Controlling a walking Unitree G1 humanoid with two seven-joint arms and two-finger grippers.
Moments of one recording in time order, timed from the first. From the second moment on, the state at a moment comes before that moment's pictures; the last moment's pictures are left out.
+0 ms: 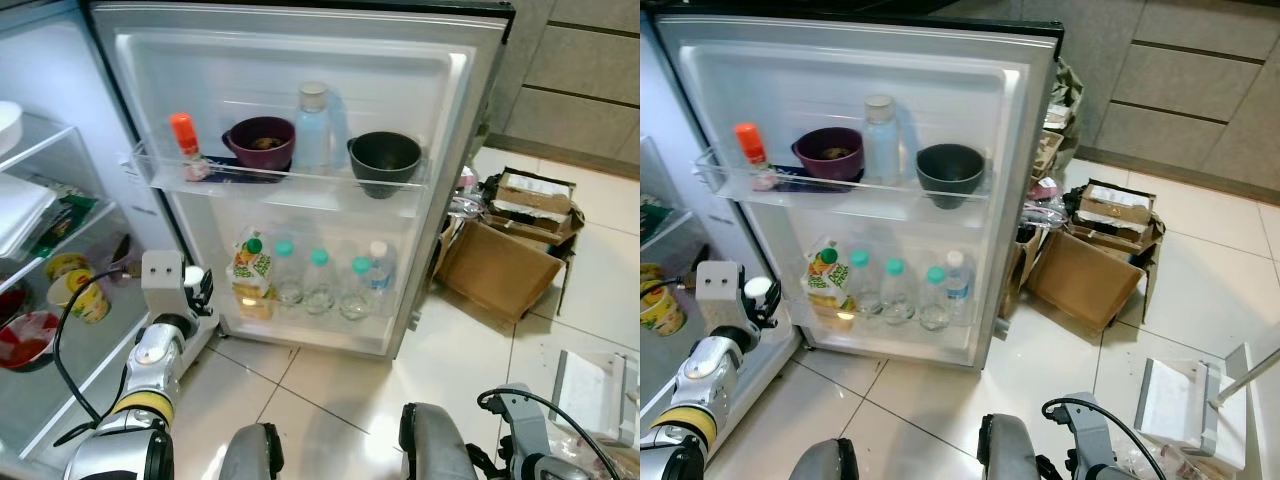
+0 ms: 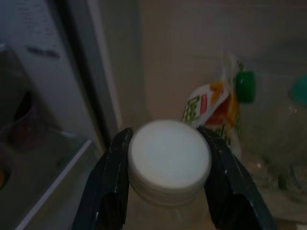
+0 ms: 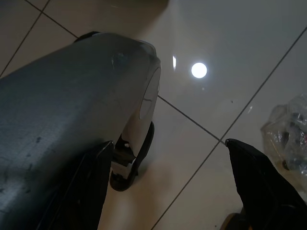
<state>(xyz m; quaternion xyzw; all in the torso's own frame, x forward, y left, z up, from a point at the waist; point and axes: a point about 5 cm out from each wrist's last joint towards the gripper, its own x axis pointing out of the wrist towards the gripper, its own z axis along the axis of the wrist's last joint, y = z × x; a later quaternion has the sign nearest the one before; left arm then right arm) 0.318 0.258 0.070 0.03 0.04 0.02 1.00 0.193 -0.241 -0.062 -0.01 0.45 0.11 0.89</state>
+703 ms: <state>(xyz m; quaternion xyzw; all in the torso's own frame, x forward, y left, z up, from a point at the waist) 0.322 0.270 0.086 0.06 0.01 0.08 0.99 0.197 -0.256 -0.057 -0.04 0.44 0.06 0.90</state>
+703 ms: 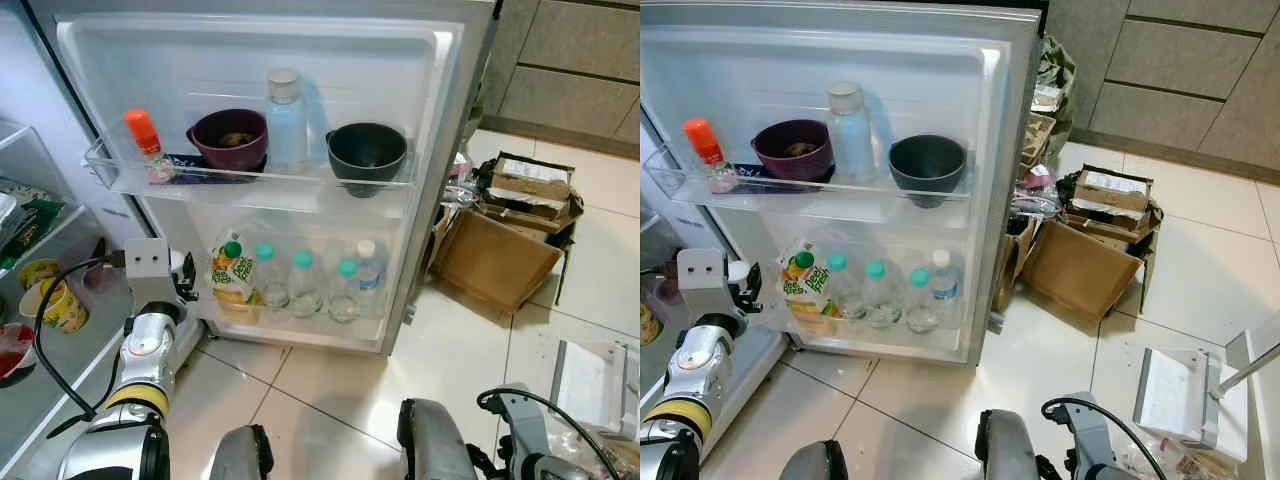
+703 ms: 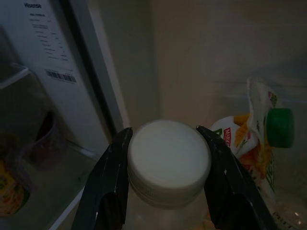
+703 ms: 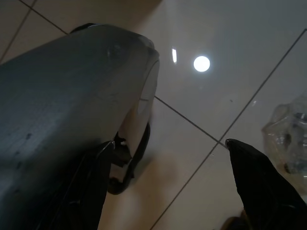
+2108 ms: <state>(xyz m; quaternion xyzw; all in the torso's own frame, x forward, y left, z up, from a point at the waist) 0.354 0.268 0.149 0.05 -0.10 0.08 0.99 0.225 -0.307 -0.012 0.03 0.26 -0.09 0.96</state>
